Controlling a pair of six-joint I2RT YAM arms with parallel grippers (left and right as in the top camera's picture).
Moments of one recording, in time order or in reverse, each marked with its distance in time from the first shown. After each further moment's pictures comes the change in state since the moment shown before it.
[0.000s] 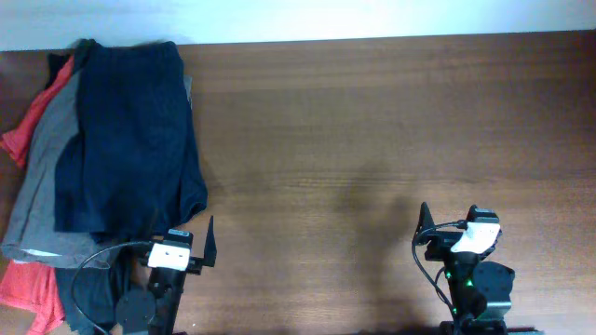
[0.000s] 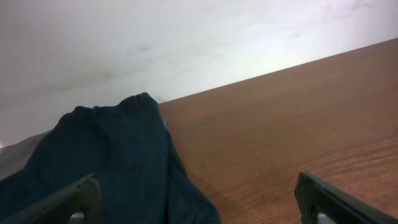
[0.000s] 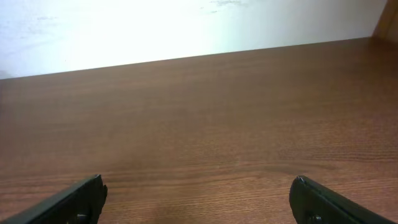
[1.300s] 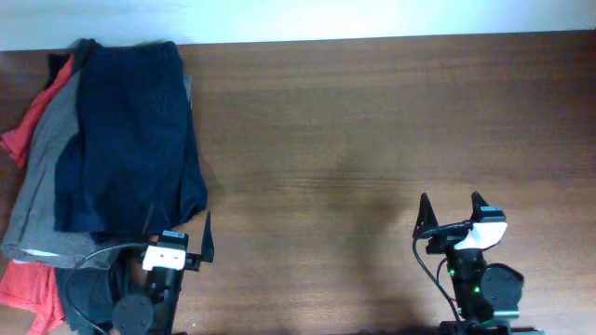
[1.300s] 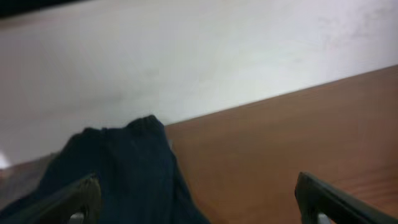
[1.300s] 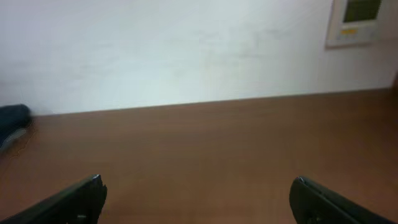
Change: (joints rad) left arm 0.000 0.022 0.015 0.094 -0.003 -0.032; right arm 0.000 0.029 0.040 0.159 -0.077 0.000
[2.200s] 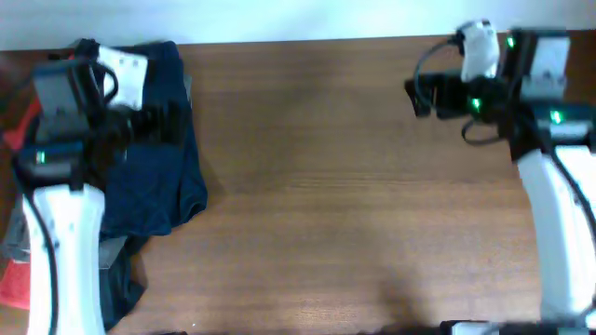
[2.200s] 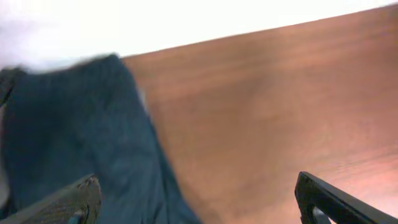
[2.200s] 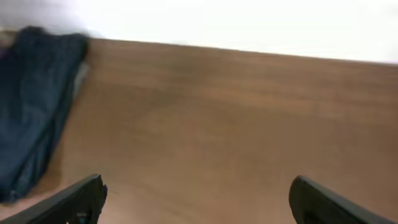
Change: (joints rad) left arm 0.000 1.407 1.538 -0.885 0.081 0.028; right arm -0.002 1.389 1.567 -0.871 -0.320 -0.175
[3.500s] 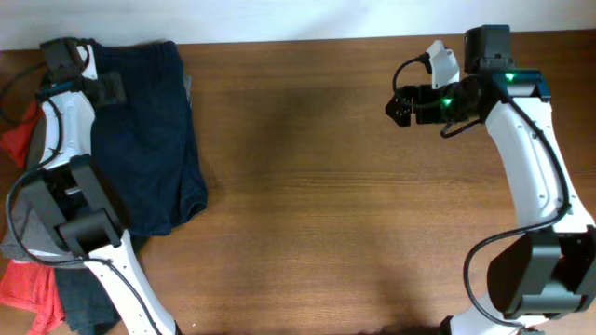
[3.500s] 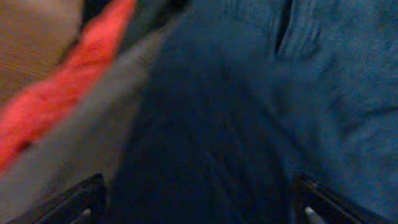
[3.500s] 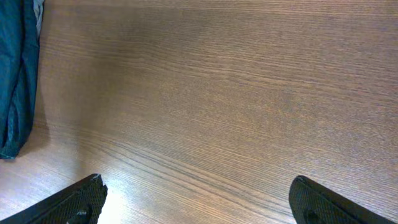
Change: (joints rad) left arm 0.233 0.971 0.492 0.315 -0.400 -0.090; right arm 0.002 0.255 0.022 -0.146 -0.026 -0.021
